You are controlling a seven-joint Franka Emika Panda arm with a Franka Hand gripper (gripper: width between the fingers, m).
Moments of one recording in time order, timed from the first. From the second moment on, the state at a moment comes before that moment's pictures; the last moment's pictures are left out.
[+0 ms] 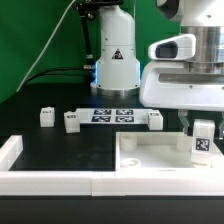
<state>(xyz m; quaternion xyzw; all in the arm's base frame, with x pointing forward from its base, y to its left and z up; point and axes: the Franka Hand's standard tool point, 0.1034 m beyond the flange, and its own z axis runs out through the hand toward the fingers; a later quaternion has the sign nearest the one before) 0.619 0.122 0.073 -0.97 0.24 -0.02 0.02</state>
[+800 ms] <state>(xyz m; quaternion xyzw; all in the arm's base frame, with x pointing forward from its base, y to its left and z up) 0.621 0.126 0.074 -0.93 0.35 -0.01 0.03</state>
